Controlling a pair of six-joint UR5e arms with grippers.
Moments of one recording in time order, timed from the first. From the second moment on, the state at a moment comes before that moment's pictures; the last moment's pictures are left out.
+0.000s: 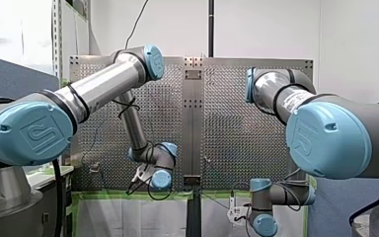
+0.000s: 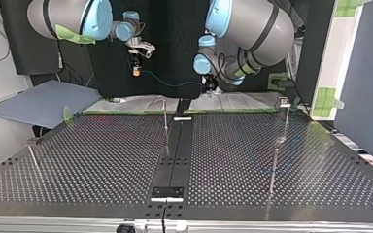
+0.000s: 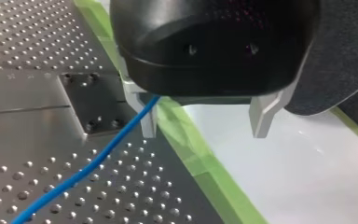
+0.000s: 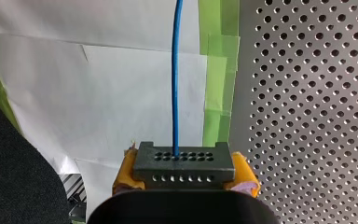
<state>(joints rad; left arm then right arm) -0.46 -2.61 -1.64 -2.45 -2.10 -1.23 1.96 -0.34 1.82 -1.23 1.61 1.63</state>
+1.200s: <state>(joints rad) -0.56 -2.63 -1.59 -2.50 -2.04 -1.29 1.94 -0.34 1.81 -1.23 1.61 1.63</state>
